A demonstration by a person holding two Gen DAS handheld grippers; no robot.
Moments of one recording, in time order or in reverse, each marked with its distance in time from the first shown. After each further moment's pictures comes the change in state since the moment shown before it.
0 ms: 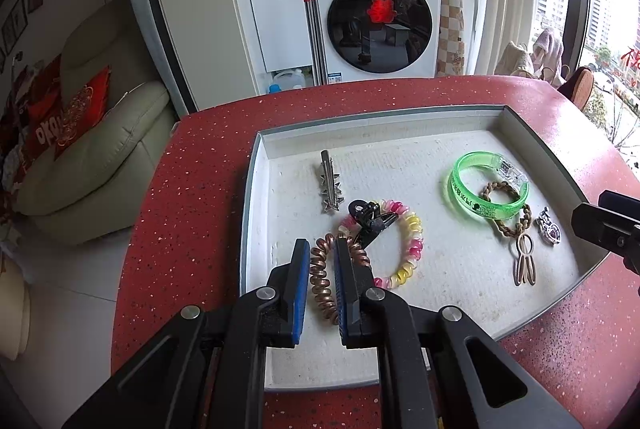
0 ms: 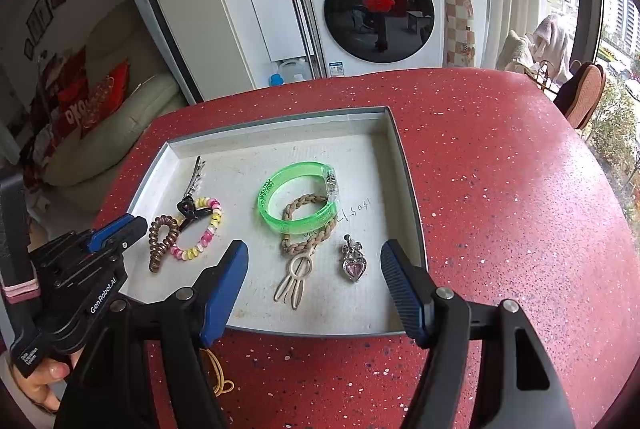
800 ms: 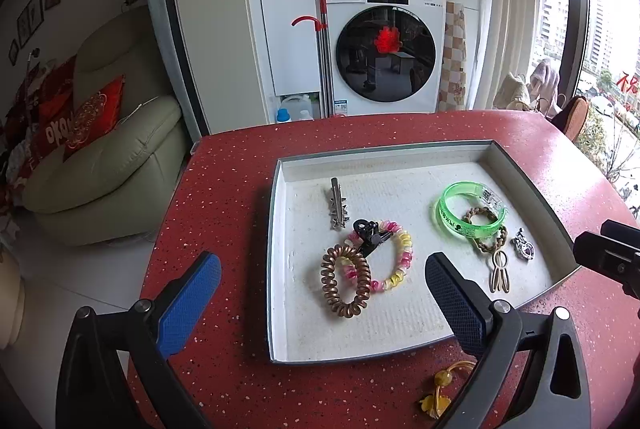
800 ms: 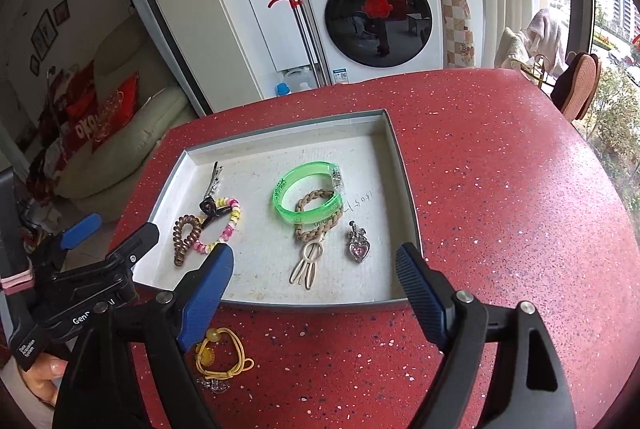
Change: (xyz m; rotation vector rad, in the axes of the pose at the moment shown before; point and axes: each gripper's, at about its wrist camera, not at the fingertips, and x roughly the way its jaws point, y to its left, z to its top) left arm -0.045 0.009 -0.005 -0.045 -0.100 0.003; right arm -0.036 -0.003 -0.015 0.046 -0.055 0.037
